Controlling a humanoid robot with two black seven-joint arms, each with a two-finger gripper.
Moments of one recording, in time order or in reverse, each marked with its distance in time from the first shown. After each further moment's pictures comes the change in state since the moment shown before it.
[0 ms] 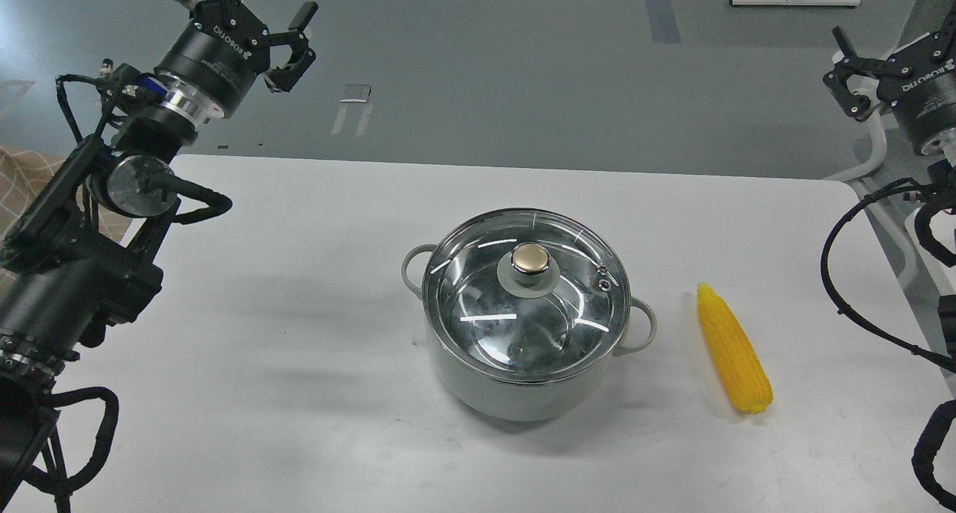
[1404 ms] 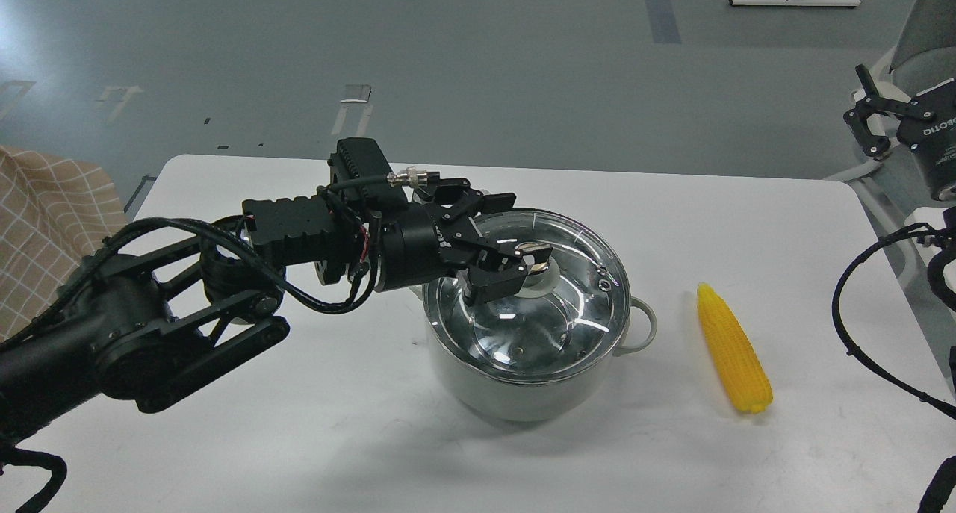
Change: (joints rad) left arm 0.022 0.090 0.550 -0.670 1.796 0.087 -0.091; right arm -0.154 -0.002 0.079 0.098 0.013 0.000 0.020
